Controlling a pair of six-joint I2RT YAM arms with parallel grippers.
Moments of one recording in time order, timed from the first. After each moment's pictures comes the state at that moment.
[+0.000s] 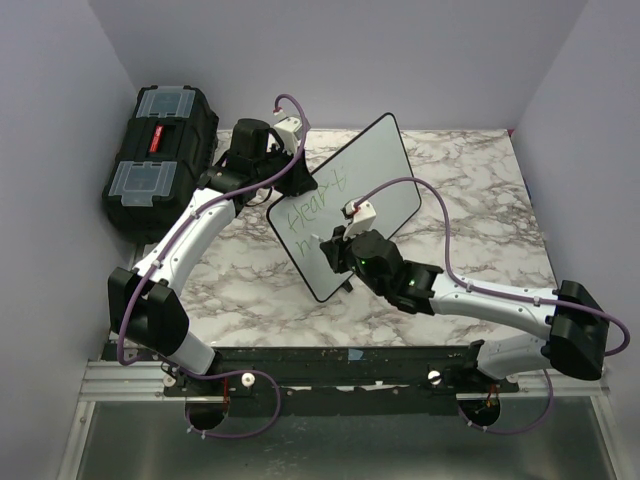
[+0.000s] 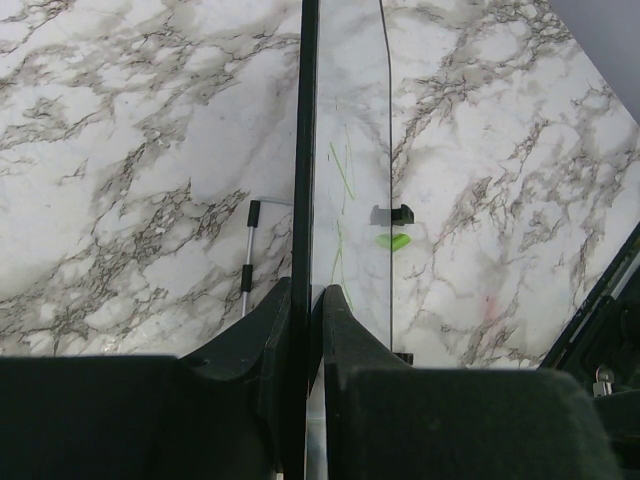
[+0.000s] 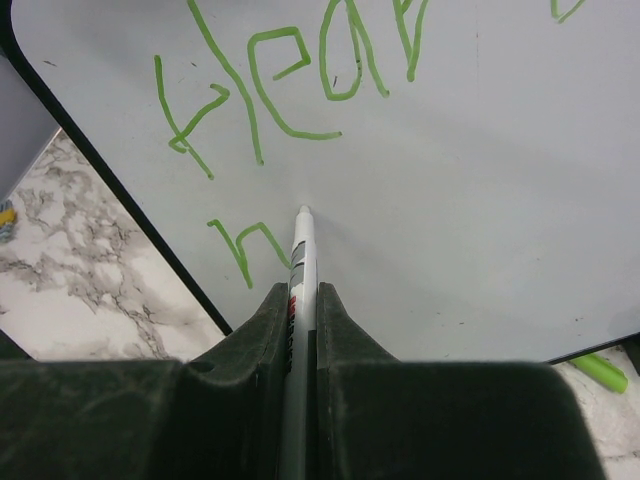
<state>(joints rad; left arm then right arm) -0.39 1.53 1.44 -0.43 0.47 -0.10 1.08 1.33 0.87 0.14 0.46 0.41</state>
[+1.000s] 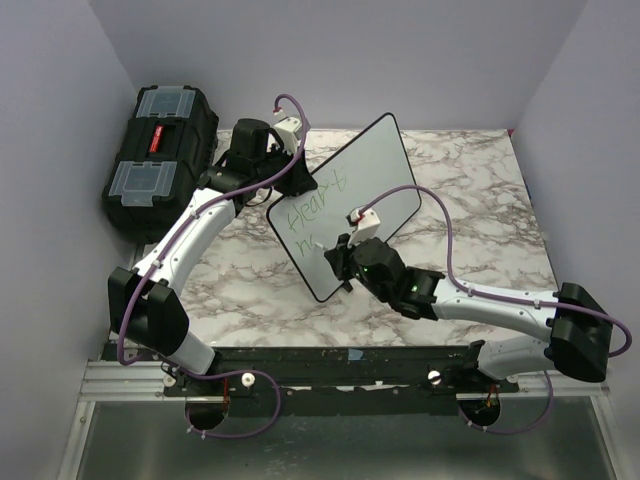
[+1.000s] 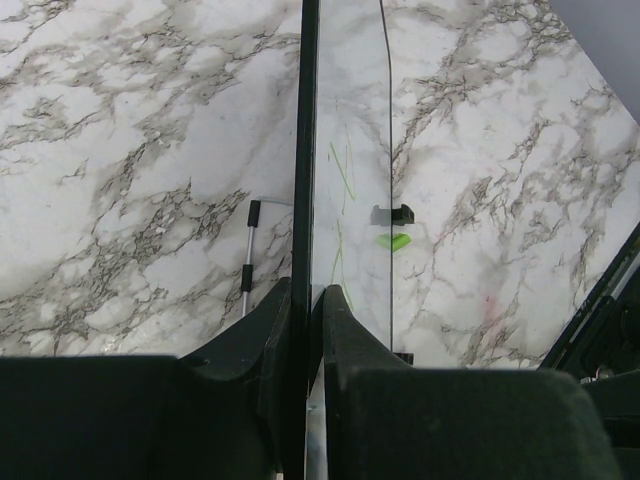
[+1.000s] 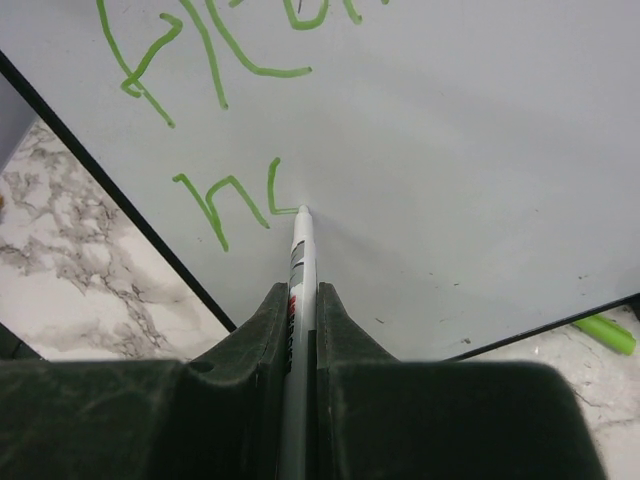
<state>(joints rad) -0.39 1.53 1.44 -0.43 0.47 -0.10 1.08 1.31 0.80 0.15 0.45 0.45</state>
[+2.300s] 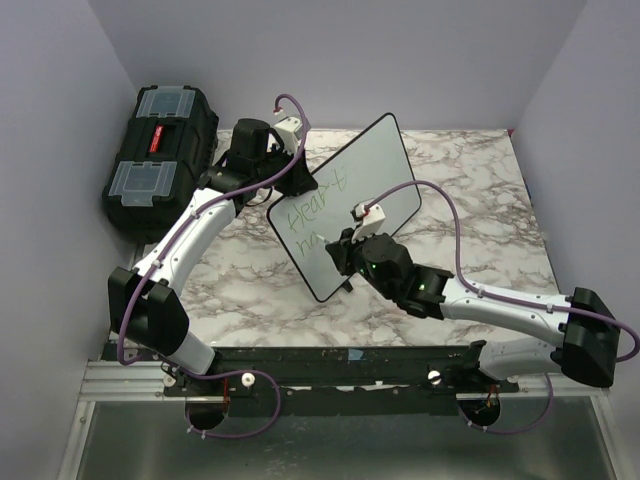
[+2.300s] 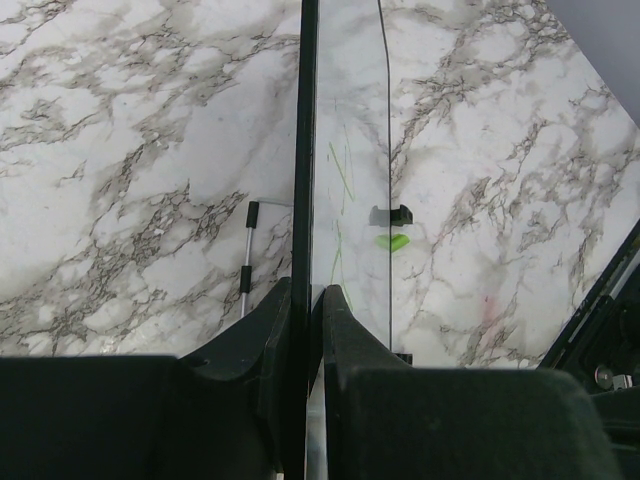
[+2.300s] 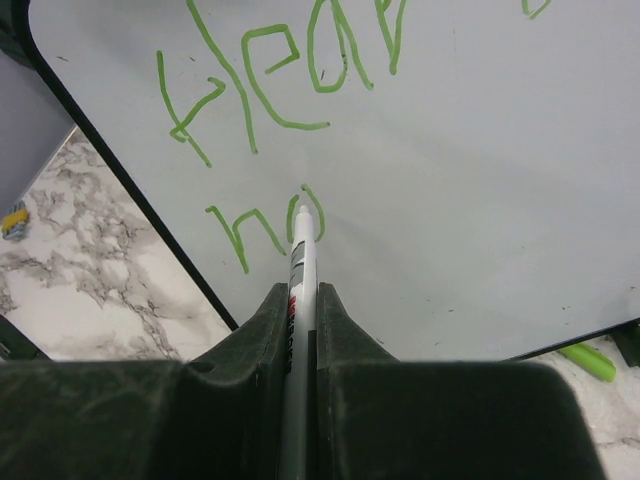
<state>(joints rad) -0.39 1.53 1.44 -0.43 0.48 -0.10 1.08 1.26 0.82 0.14 0.45 0.40</state>
